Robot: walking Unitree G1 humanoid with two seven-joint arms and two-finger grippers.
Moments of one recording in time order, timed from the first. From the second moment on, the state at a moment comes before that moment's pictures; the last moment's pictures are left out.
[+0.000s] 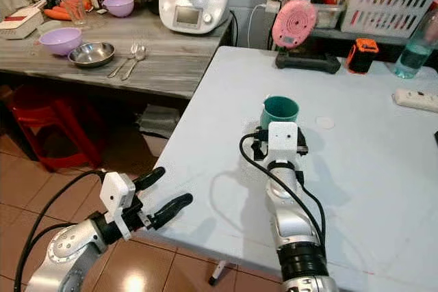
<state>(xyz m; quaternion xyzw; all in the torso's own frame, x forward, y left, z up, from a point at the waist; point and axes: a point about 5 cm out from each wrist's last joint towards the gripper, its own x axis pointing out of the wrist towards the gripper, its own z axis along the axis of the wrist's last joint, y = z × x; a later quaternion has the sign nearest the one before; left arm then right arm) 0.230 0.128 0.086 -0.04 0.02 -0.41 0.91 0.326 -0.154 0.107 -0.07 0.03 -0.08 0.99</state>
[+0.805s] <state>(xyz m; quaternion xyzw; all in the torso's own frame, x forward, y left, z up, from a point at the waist) 0.234 0.121 0.091 -0.05 0.00 -0.40 0.91 0.331 -0.164 0.103 -0.09 0.03 -0.09 0.99</state>
